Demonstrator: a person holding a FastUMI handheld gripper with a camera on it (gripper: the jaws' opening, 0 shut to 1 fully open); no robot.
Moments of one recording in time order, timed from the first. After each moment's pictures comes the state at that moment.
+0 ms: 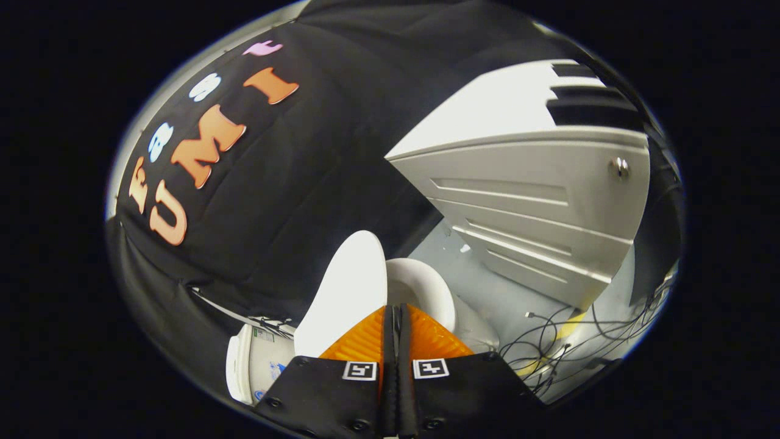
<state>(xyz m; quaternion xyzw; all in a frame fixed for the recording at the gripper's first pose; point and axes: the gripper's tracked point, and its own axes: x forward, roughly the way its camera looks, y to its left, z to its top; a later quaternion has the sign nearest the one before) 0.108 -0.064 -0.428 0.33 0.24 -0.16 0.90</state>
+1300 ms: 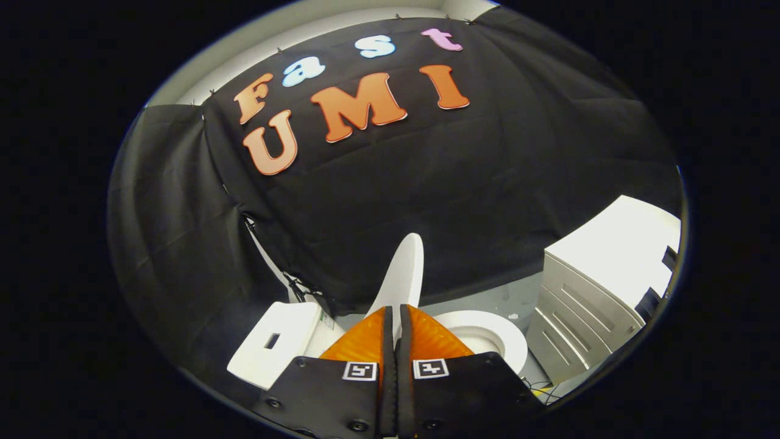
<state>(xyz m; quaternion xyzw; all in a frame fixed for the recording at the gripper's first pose) 0.187 0.154 -0.224 0.11 0.20 0.02 0.97</state>
